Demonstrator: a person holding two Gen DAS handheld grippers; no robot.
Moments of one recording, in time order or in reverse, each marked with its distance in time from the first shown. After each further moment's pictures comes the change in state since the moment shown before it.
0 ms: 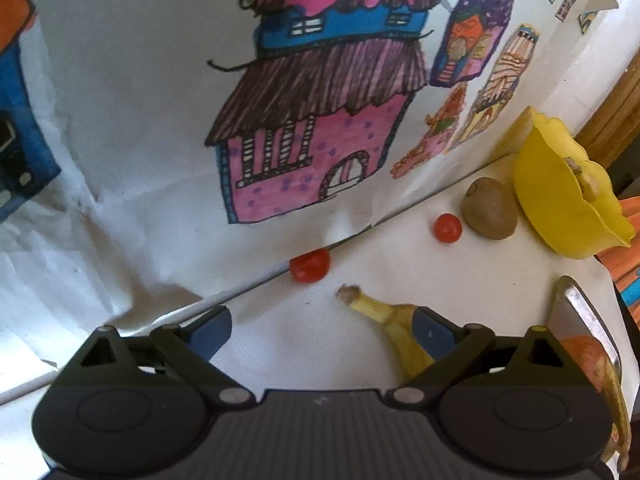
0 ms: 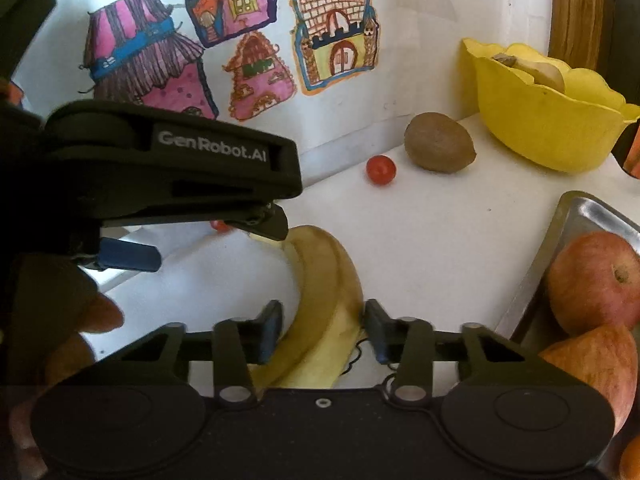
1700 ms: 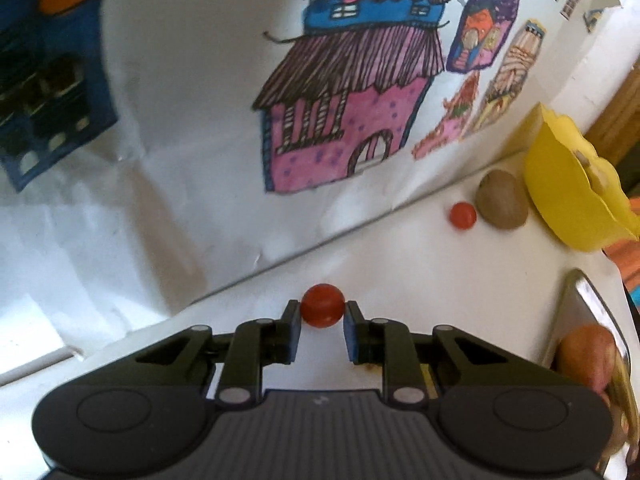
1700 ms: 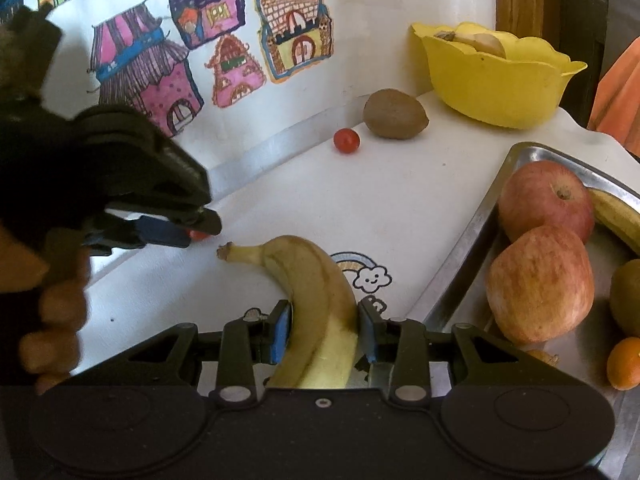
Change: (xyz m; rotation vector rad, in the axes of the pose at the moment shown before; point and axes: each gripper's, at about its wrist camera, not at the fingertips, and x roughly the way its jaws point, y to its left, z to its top) left arm -0.012 0.012 -0.019 -0.006 0.000 0.024; right arm -0.036 0.000 -0.028 0.110 0.006 -0.048
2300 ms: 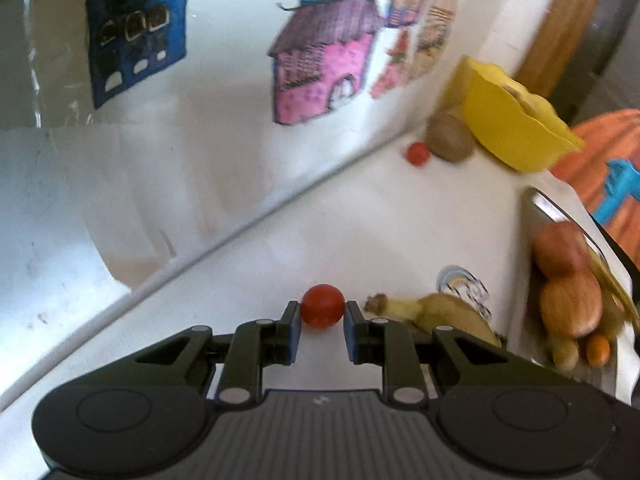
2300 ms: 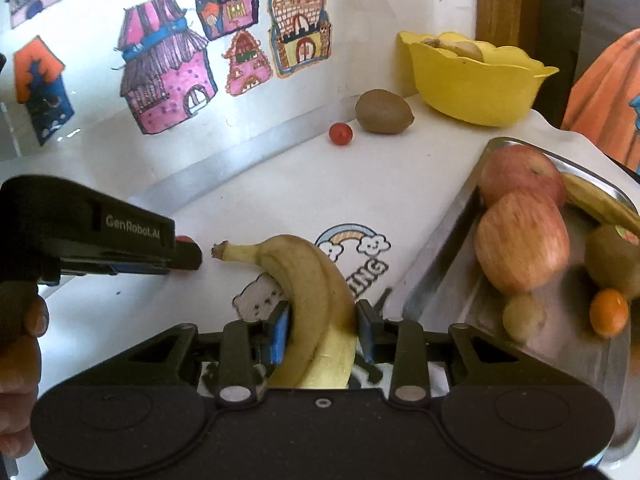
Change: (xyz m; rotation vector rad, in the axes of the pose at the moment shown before) left arm -0.021 0.018 -0.038 0.225 -0.013 -0.131; right arm -0.027 0.022 -0.029 0.009 -0.049 -0.081
